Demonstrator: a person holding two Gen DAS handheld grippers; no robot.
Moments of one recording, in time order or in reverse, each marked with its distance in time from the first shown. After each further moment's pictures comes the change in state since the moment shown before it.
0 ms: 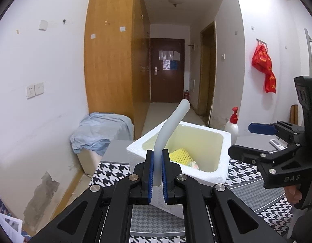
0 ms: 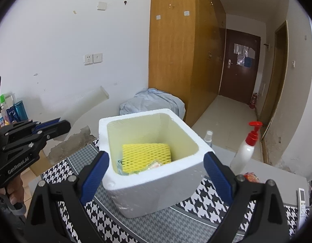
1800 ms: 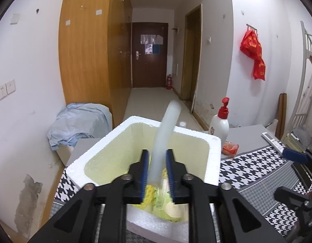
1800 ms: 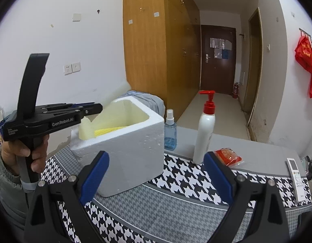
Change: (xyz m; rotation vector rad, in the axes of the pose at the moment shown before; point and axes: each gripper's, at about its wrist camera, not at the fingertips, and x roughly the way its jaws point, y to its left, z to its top) left arm 0.084 -0.053 0.025 0.034 0.118 -0.111; right arm -0.048 -0.053 -0.053 0.130 -0.033 -0.111
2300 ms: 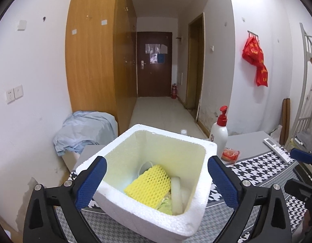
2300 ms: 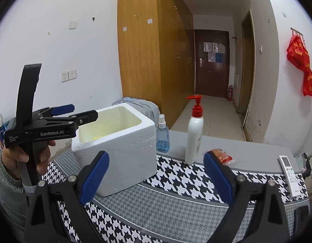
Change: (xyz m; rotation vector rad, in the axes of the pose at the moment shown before) left arm -0.026 -0.005 -0.002 -0.009 -0.071 0.036; right arm -0.029 -0.010 -0.004 0.035 -0.043 -0.022
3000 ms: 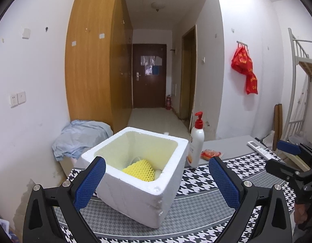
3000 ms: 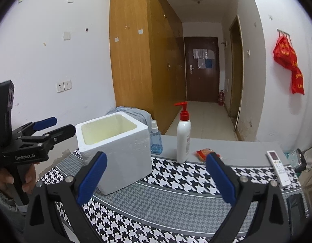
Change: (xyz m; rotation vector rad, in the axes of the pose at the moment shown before) left arm -0.071 -0.026 -0.019 0.011 -0.093 -0.036; right arm -0.045 0.005 -0.009 0.012 -0.070 -0.069
